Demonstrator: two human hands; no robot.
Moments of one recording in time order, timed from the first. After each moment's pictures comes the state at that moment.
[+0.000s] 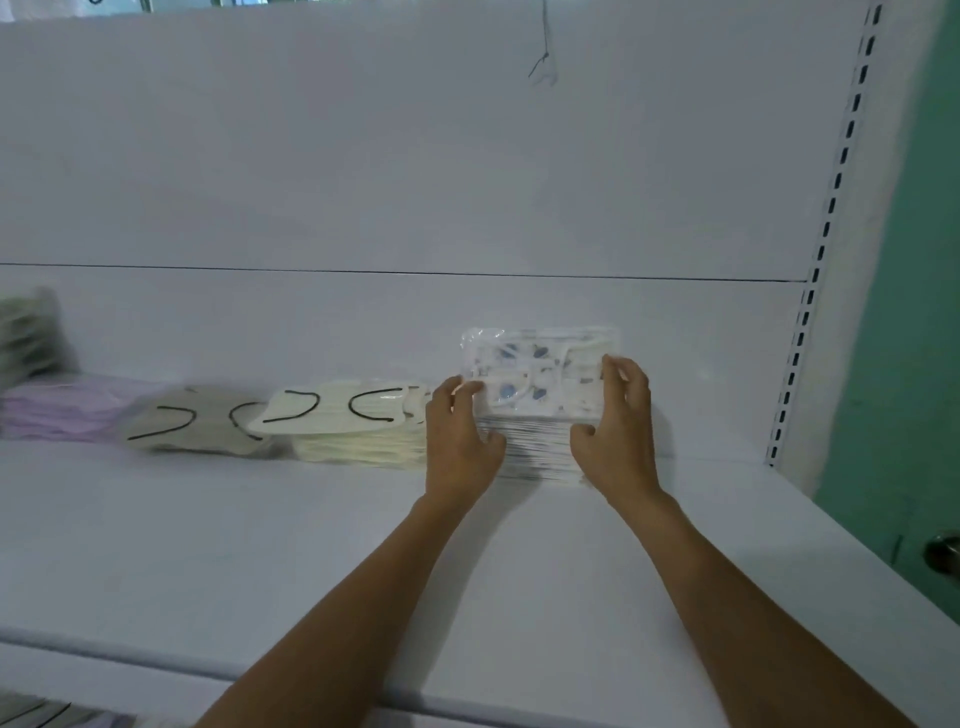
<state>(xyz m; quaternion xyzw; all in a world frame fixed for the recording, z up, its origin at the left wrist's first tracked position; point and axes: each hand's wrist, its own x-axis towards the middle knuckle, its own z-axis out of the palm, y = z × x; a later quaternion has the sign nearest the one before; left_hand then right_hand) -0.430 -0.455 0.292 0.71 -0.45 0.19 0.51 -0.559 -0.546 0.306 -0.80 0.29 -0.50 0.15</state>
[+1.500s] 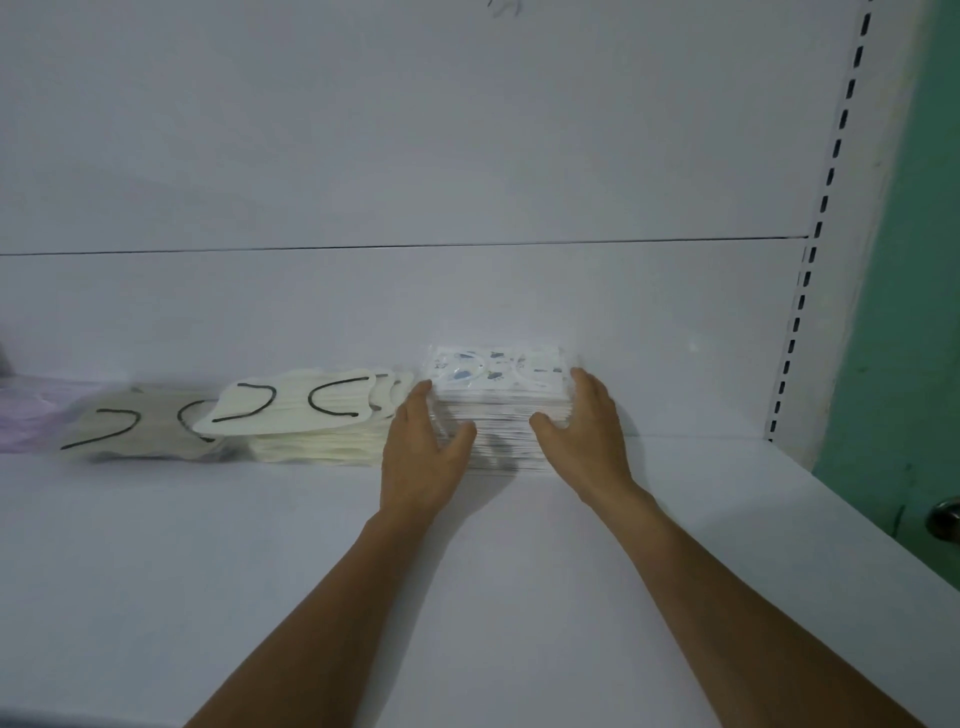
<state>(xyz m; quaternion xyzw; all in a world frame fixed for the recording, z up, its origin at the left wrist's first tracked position) -0.423 -0.451 0.278 0.73 -0.41 0.08 0.54 -0.547 -0.551 0.296 -0.79 0.35 -0.43 0.26</state>
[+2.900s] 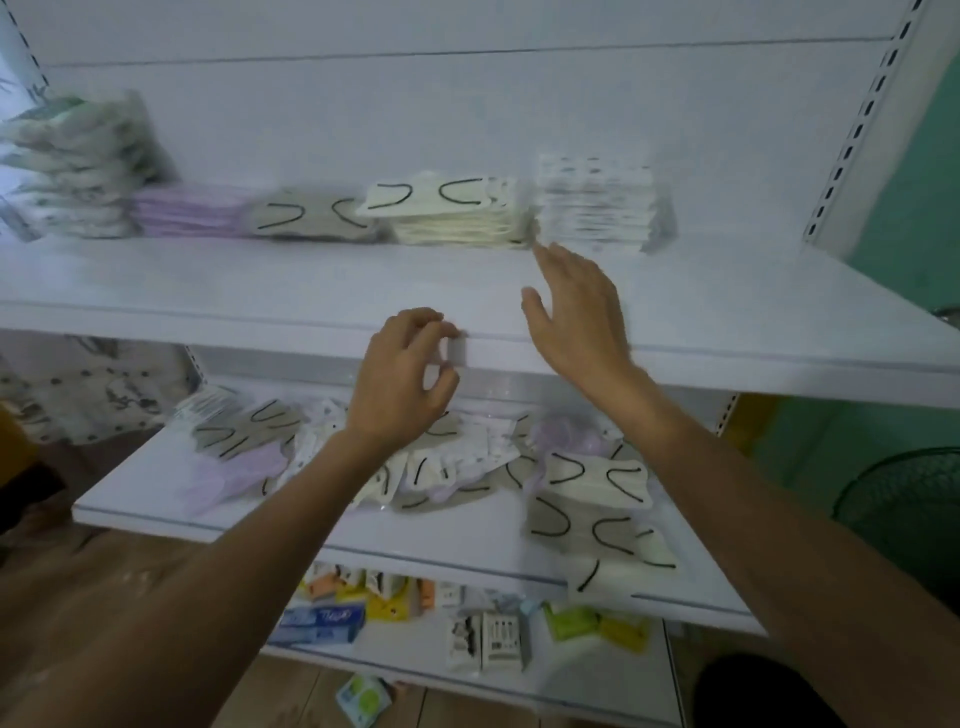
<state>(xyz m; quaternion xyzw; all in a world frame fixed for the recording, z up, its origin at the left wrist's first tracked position) -0.450 -0.176 0.213 0.72 -0.56 0.23 0.34 -0.577 -0.322 0.254 -0.89 0.26 -0.36 0.06</state>
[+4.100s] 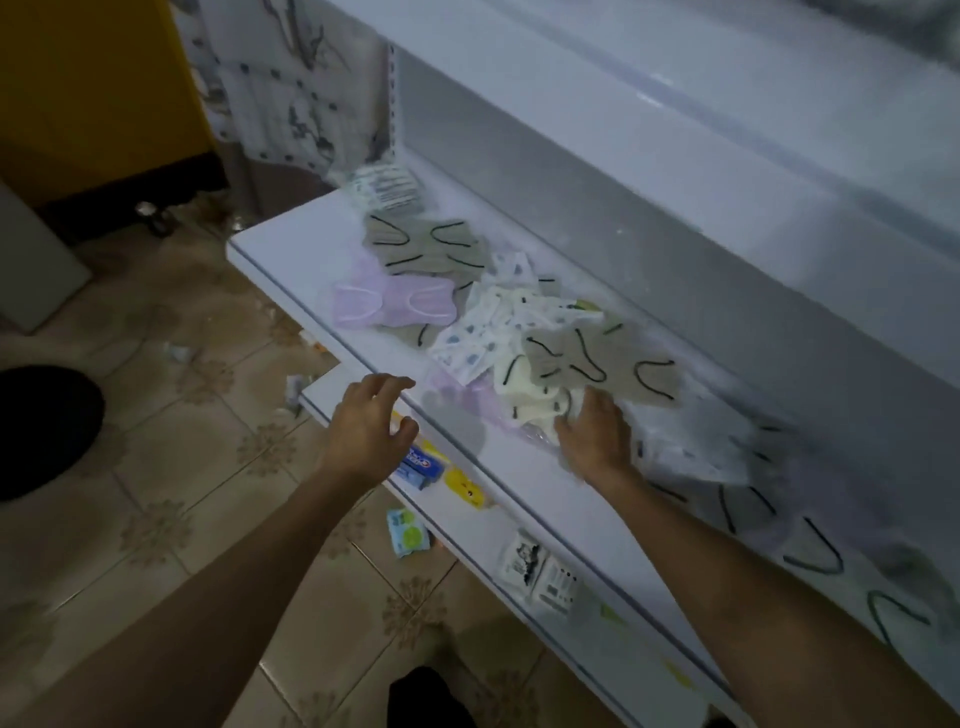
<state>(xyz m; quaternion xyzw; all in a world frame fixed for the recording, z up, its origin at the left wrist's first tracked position) -0.262 -0.017 -0.045 0.93 -0.18 -0.07 0.31 -0.317 -0.272 -0.059 -0.94 0.29 0.04 0.15</state>
